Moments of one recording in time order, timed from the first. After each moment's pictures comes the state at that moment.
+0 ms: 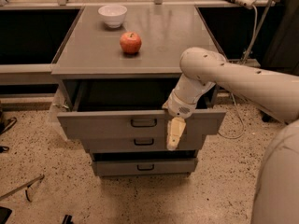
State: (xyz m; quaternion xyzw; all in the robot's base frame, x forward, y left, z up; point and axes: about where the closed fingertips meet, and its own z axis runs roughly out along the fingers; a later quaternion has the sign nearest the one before) arm 0.568 -0.072 0.667 -0.69 0.70 0.16 0.09
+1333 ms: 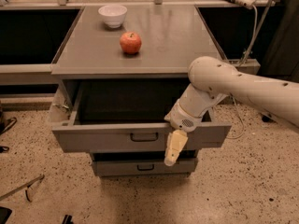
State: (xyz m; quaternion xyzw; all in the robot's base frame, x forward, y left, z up) arm 0.509 -0.067 0.682 -0.65 0.73 0.20 0.10
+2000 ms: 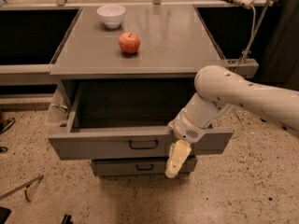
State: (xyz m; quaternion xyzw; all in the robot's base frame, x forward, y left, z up) arm 0.474 -0.070 0.680 -0.62 0.74 0.22 0.10
